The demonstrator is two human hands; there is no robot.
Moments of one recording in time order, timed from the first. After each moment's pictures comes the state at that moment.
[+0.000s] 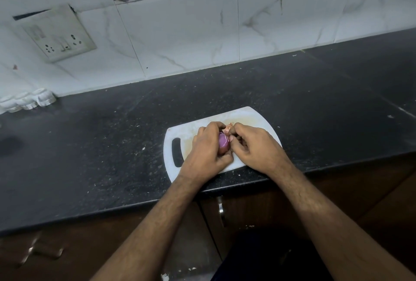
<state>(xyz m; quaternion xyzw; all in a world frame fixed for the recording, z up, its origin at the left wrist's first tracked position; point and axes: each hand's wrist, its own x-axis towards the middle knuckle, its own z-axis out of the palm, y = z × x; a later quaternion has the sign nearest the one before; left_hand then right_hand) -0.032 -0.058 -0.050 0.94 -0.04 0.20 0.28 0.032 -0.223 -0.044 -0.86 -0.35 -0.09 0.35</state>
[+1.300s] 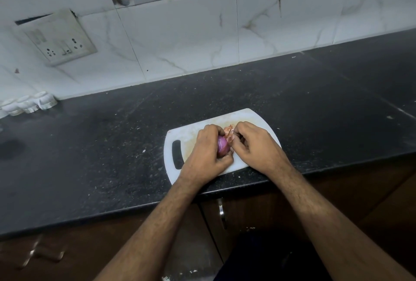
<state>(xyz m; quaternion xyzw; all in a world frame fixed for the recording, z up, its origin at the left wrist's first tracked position) -0.028 -0.054 -0.055 0.93 -0.06 0.21 0.31 0.036 -0.220 -0.049 -0.86 -0.34 -0.12 0.37</state>
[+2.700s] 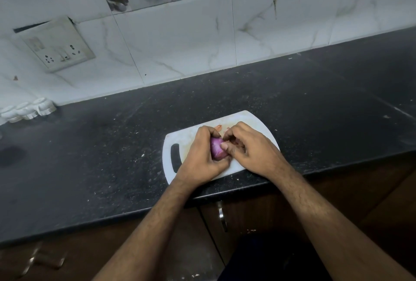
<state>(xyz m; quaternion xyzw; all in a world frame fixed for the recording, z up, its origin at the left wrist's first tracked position) -0.025 -0.046 -0.056 0.88 -0.07 0.21 0.42 0.036 -0.226 -0.047 -0.84 -0.38 -0.09 0.38</state>
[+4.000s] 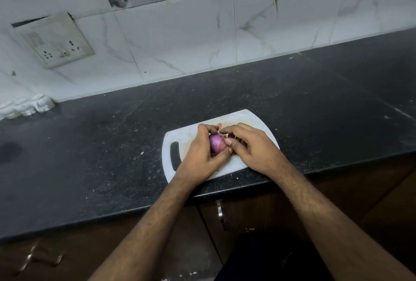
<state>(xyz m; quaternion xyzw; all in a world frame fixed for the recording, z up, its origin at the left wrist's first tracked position) -0.029 -0.047 -0.052 0.88 -0.06 0.19 0.44 0.039 -0.226 -0.047 -0.81 -0.41 -0.08 0.42</state>
